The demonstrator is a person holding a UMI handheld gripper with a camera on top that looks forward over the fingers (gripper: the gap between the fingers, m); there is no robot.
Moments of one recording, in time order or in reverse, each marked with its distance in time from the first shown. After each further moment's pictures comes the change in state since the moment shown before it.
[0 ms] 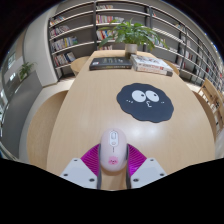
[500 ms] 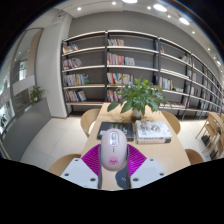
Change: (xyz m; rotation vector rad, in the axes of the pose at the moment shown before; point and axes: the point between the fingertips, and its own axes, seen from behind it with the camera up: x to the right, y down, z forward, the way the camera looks) arm -0.006 -0.292 -0.115 0.405 -0.075 -0.091
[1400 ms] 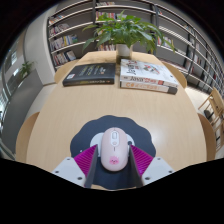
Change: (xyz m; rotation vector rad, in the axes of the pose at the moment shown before) arm 0.128 0.236 0.130 -0.434 0.001 0.038
